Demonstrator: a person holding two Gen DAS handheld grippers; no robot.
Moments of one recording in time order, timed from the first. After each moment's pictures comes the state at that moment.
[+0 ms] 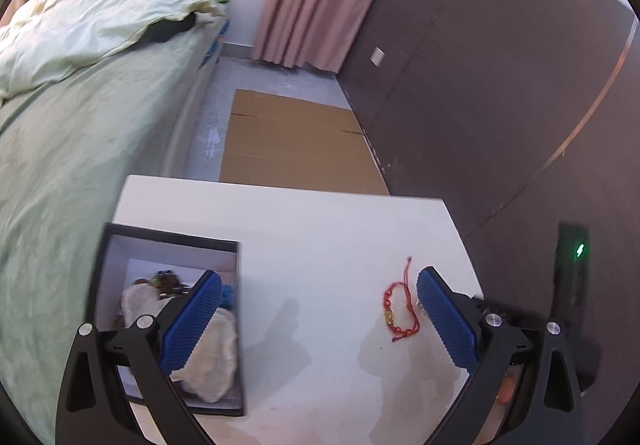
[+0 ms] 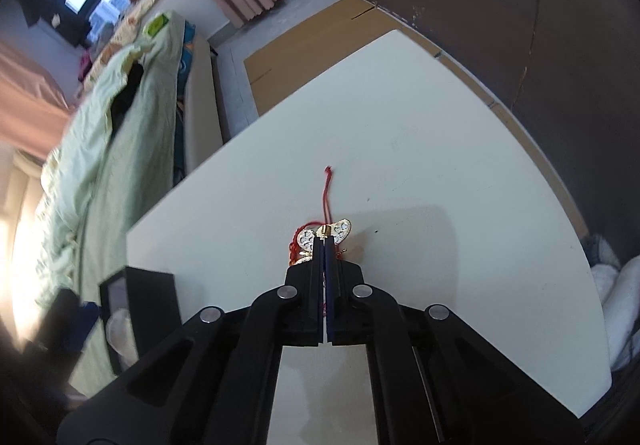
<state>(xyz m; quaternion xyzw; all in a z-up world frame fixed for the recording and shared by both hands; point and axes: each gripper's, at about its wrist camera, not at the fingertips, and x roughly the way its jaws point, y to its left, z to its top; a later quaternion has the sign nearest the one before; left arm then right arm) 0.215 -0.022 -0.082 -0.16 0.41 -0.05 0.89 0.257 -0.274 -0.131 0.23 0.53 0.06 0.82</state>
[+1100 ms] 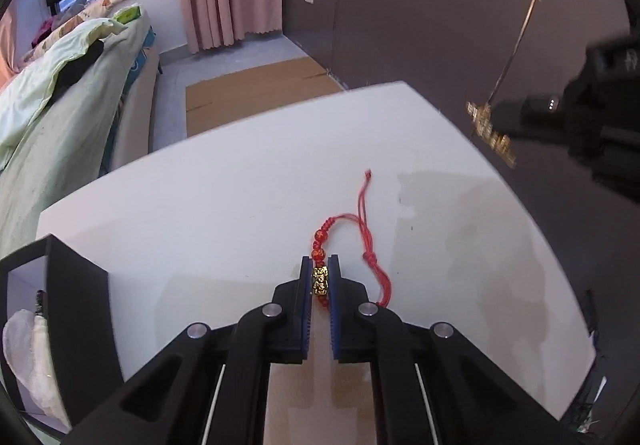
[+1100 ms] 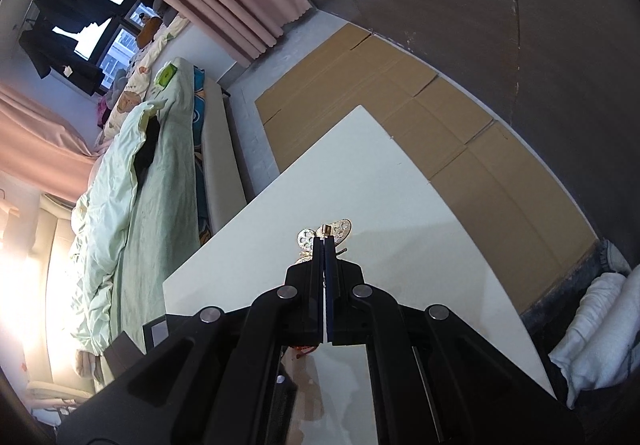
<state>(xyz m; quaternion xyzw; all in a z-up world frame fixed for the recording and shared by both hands) 0.247 -0.134 -0.162 0.02 0.46 -0.11 0.88 0.272 -0.331 -0.092 0.28 0.49 0.07 0.83</state>
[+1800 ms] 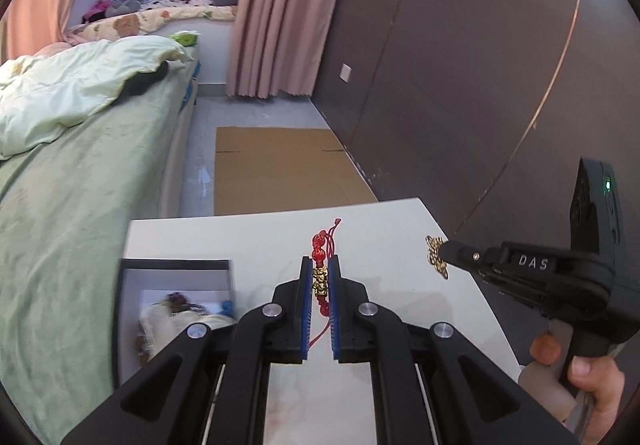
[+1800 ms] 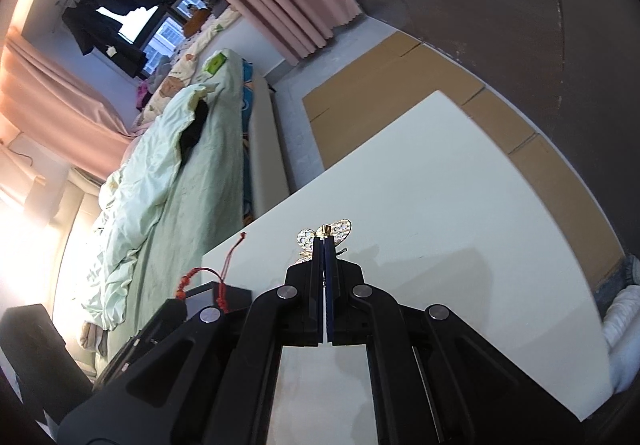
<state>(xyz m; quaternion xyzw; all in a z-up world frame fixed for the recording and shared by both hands) 0.180 -0.029 -0.051 -0.10 0.36 -0.08 0.92 0.235 -0.271 -0.076 0.27 0.44 0.15 0.84</state>
